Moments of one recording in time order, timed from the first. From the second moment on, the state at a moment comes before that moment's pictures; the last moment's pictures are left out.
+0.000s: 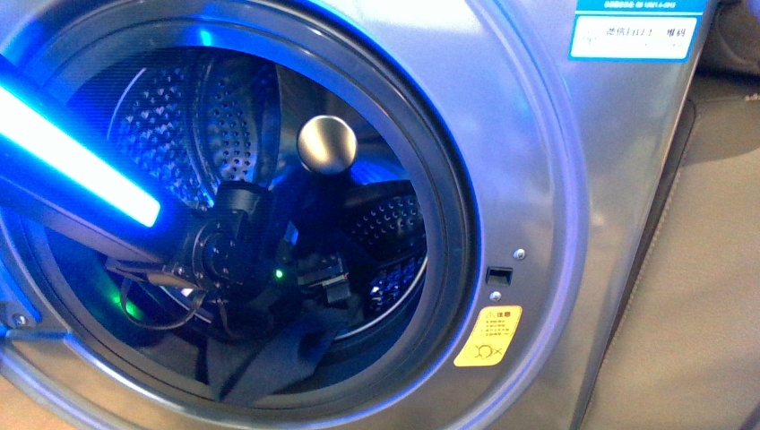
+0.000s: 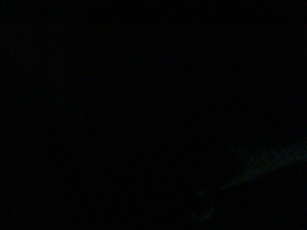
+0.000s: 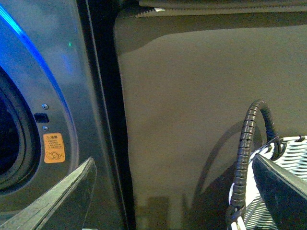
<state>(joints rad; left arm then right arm) -0.16 2.51 1.78 0.08 0.12 -0.27 0.00 0.00 0.01 0.00 0.00 0.00</state>
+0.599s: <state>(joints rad) -0.14 2.50 1.73 0.10 -0.06 -0.09 0.00 0.00 0.01 0.00 0.00 0.00</state>
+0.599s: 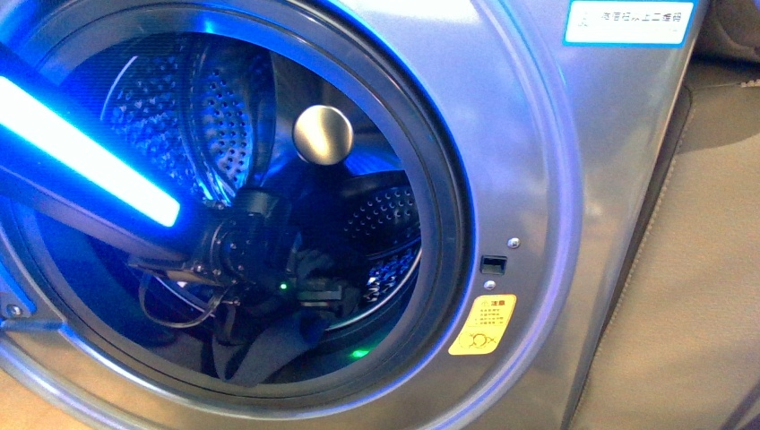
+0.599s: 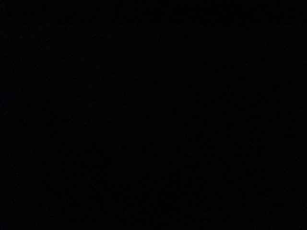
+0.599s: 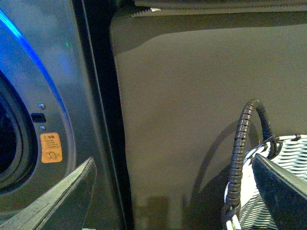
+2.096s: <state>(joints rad) -0.27 1.72 0.80 0.56 0.12 -0.06 0.00 0.00 0.01 0.00 0.00 0.00</state>
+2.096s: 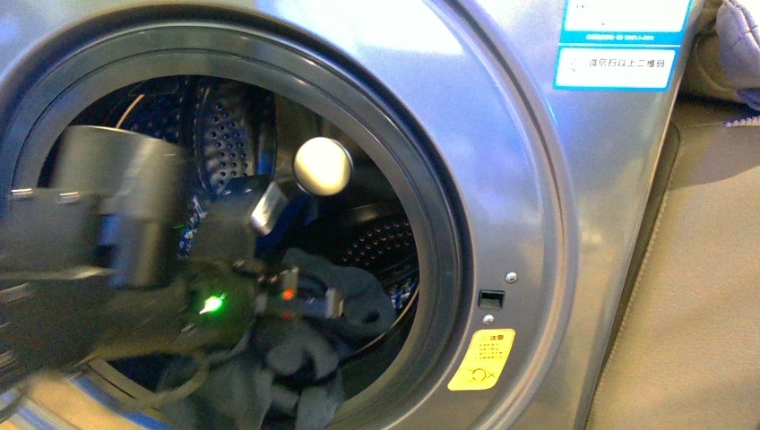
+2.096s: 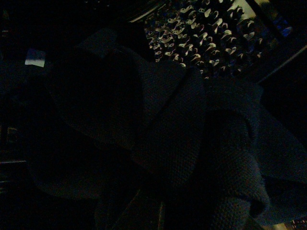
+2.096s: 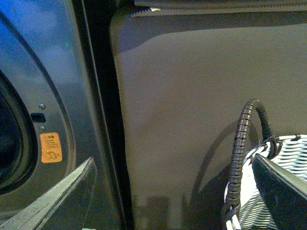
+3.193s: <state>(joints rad) -0.33 0.96 0.79 0.33 0.28 -0.05 0.00 0.00 0.01 0.00 0.00 0.00</state>
